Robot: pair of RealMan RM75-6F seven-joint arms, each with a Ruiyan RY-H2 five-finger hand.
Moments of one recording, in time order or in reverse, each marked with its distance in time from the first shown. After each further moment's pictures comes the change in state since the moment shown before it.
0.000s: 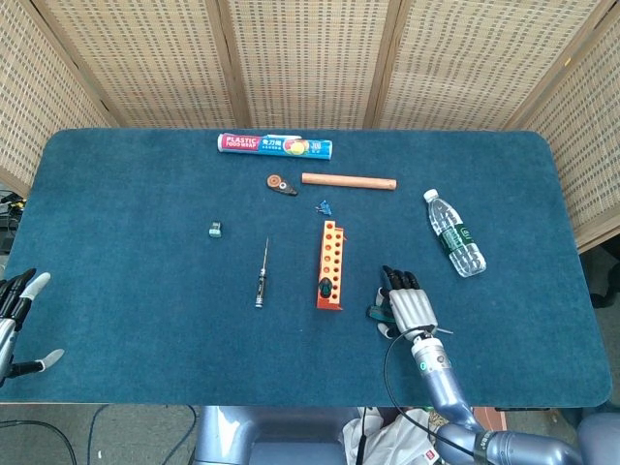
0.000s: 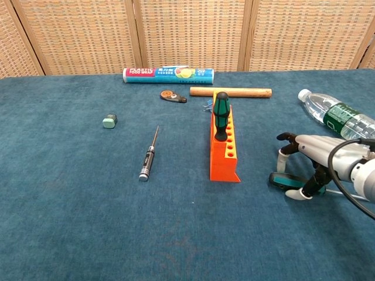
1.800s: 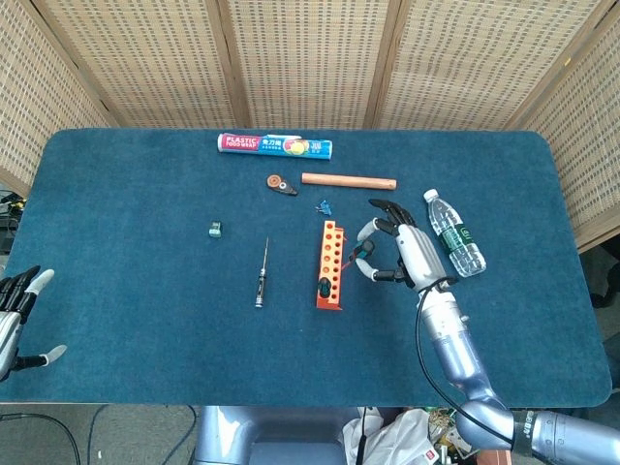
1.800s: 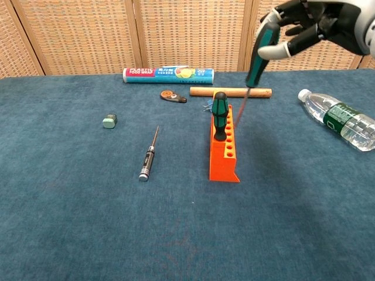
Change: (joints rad) left arm -0.033 -0.003 -0.018 -0.007 -0.069 -0.074 0.017; right arm 0.064 0.297 0.342 -0.418 0.046 -0.019 0.359
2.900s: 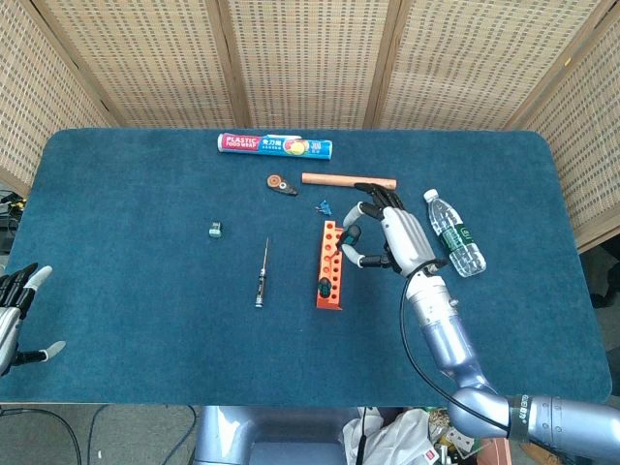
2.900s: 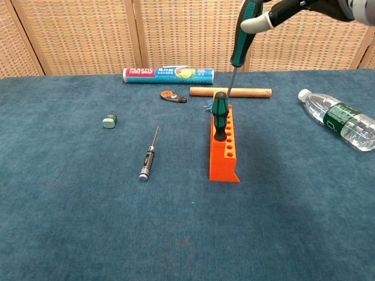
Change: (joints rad) left arm -0.012 -0.006 -0.012 0.004 -0.040 -0.020 0.013; right arm 0.134 0.056 0.018 -0.067 0.152 0.037 -0.101
